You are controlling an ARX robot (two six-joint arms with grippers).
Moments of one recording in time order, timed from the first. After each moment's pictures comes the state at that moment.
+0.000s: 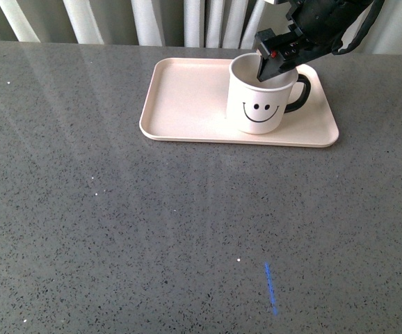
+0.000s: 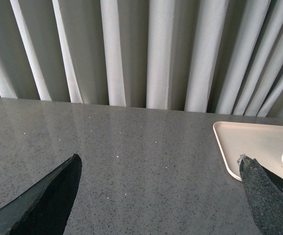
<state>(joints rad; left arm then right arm) 0.00 0.02 0.01 0.00 0.00 -0.01 0.09 2.38 1.95 -0.60 -0.17 -0.41</state>
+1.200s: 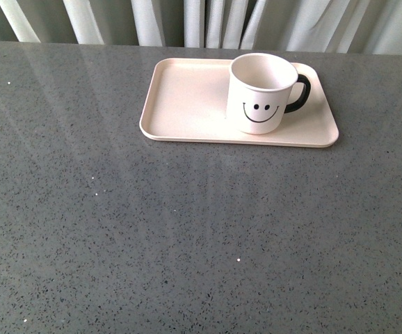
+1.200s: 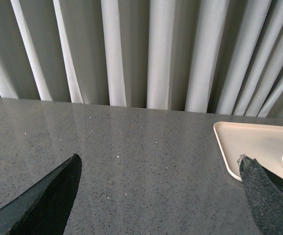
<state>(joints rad) 0.00 0.02 0.01 0.00 0.00 -0.01 0.00 1.48 0.45 1.01 0.00 -0.01</state>
